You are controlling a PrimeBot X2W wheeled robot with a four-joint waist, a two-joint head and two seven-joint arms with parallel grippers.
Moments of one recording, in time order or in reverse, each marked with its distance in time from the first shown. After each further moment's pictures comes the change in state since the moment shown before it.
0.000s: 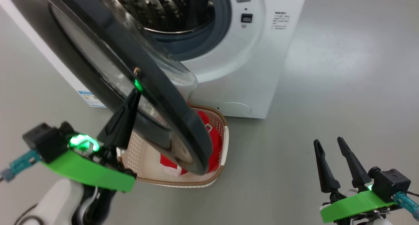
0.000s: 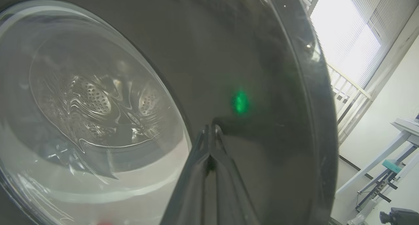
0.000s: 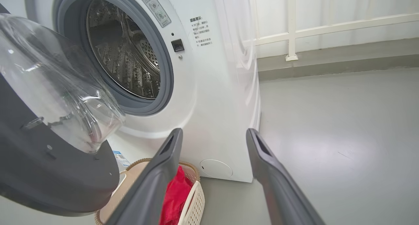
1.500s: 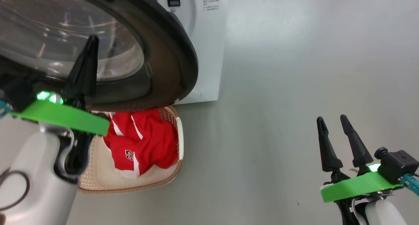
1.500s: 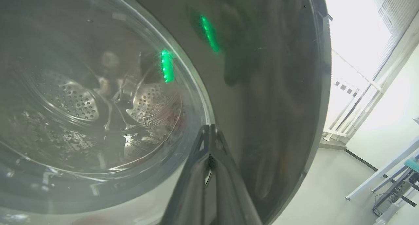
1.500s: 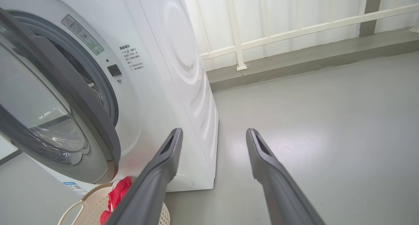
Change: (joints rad) left arm -0.279 -0.063 0.100 0.316 0.076 -0.001 0.000; right arm -0.093 0.000 -0.002 -0.013 0.067 0.000 0.000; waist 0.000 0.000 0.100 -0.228
